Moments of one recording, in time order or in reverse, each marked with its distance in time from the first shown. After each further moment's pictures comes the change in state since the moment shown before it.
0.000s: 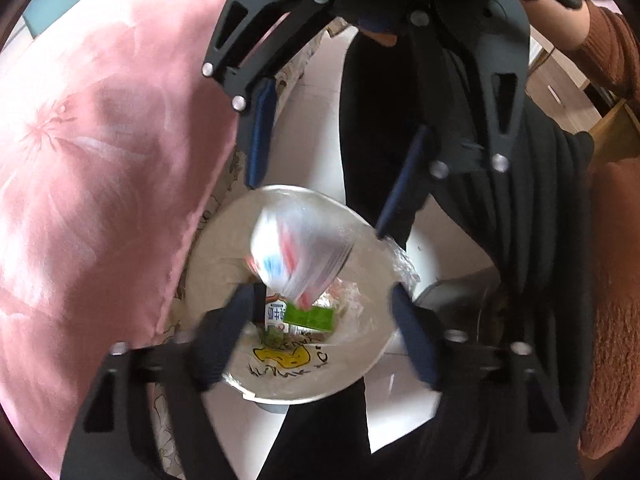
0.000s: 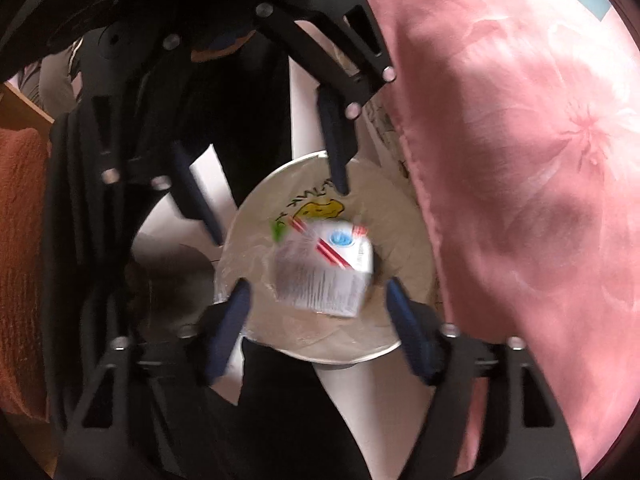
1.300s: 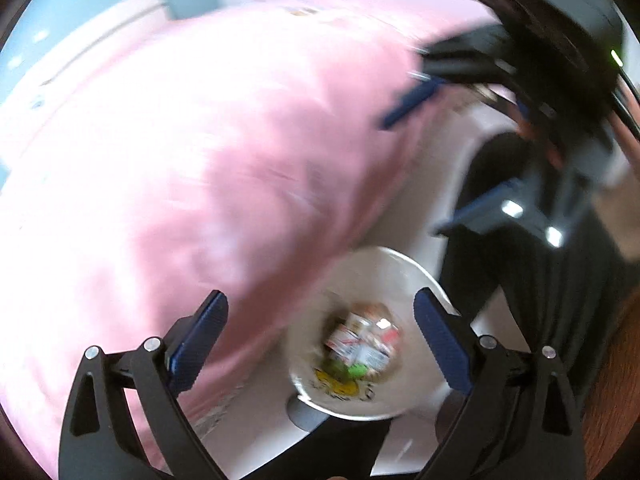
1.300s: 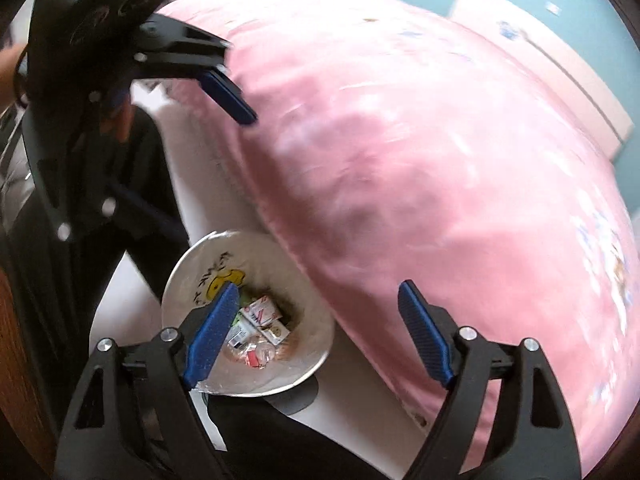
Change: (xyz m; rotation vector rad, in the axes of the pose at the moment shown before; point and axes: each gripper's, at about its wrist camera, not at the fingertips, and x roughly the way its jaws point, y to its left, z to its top) left arm -0.085 0.019 0.000 -0.352 -0.201 0.406; right arm -0.078 0.006 -0.024 0.359 -0.263 -0.406
